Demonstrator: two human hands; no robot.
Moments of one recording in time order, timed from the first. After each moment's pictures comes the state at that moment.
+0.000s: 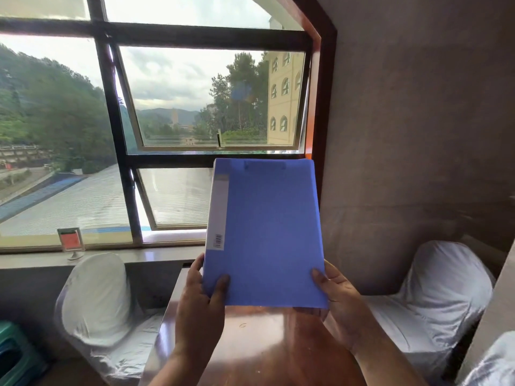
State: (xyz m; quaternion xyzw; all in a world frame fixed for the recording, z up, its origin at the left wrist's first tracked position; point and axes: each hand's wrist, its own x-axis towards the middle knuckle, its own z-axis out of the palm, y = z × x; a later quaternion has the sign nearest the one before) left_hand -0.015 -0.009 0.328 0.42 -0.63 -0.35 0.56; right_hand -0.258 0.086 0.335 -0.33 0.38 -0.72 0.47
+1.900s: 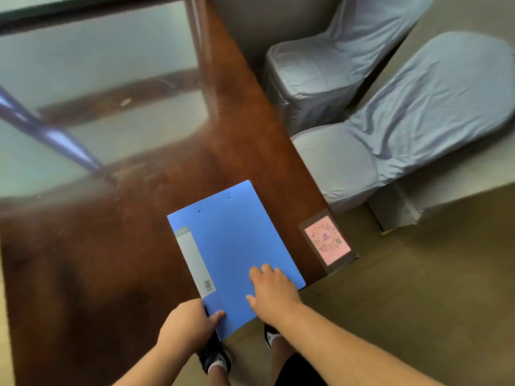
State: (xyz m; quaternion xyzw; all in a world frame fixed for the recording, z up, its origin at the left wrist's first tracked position) left_hand -0.004 0.181 -0.108 0.46 -0.78 -0.29 -0.31; right_hand -0.178 0.296 -0.099 -0.45 0.82 0.03 0.36
